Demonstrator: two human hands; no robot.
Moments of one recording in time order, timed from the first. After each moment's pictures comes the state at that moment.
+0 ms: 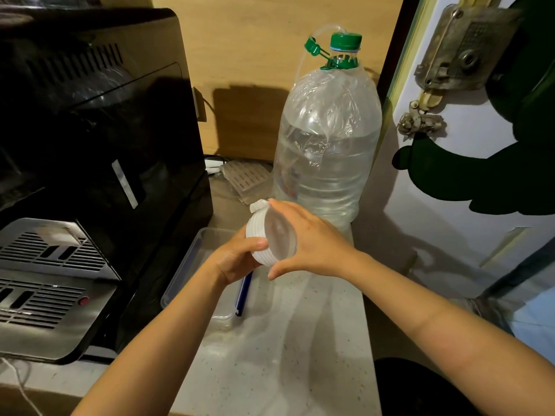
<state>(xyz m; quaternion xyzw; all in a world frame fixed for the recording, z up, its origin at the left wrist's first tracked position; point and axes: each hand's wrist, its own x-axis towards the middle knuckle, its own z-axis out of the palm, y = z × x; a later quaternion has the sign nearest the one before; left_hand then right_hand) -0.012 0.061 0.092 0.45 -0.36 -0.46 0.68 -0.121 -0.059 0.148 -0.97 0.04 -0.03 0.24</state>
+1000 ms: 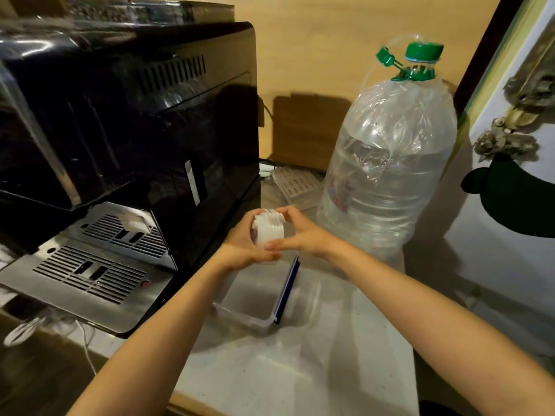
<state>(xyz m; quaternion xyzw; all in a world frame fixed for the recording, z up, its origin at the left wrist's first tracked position) 0.031 0.114 0.088 0.78 -0.27 -0.14 0.55 -0.019 -0.034 0.111 -0.85 0.02 0.06 0.52</state>
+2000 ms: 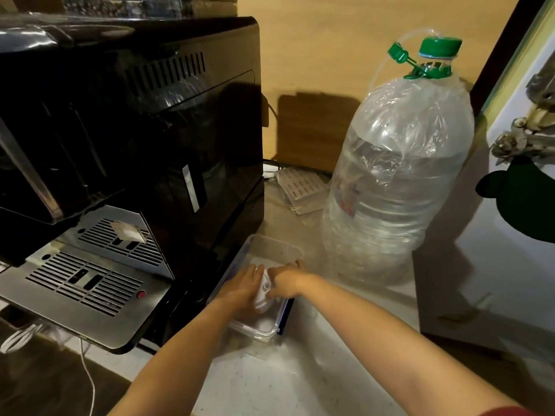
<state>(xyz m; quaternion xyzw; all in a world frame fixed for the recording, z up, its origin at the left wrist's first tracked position) 0.044 0.117 -0.022 0.94 -0.31 -0.16 0.03 0.019 -0.013 0.014 -0.96 -0.02 0.26 0.06</state>
